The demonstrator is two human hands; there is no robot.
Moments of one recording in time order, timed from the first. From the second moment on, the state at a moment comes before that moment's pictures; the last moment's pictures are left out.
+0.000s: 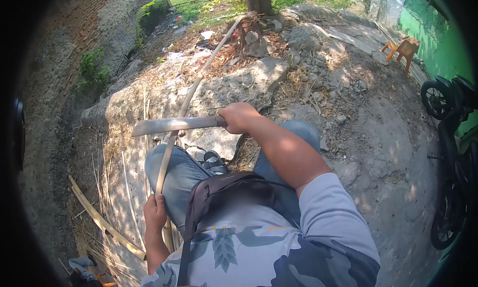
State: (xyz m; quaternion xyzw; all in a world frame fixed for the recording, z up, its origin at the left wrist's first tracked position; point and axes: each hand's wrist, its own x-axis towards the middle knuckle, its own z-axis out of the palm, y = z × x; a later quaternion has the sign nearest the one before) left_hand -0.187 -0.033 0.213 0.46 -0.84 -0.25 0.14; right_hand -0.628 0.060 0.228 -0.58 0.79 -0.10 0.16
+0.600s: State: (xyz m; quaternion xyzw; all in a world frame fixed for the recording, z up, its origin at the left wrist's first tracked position) left_hand -0.186 -0.049 0.188 0.45 -0.85 -0.22 0.16; right_hand -0.609 0.044 0.222 -0.67 0.73 -0.05 0.12
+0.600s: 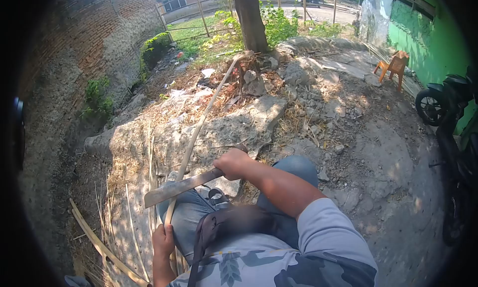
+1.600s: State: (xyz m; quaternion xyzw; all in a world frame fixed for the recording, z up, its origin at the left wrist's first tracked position) left_hand -0.194 -0.042 0.198 0.45 -0.85 -0.22 0.16; right_hand -0.653 0.056 0.200 -0.51 0.82 -0.18 0.17
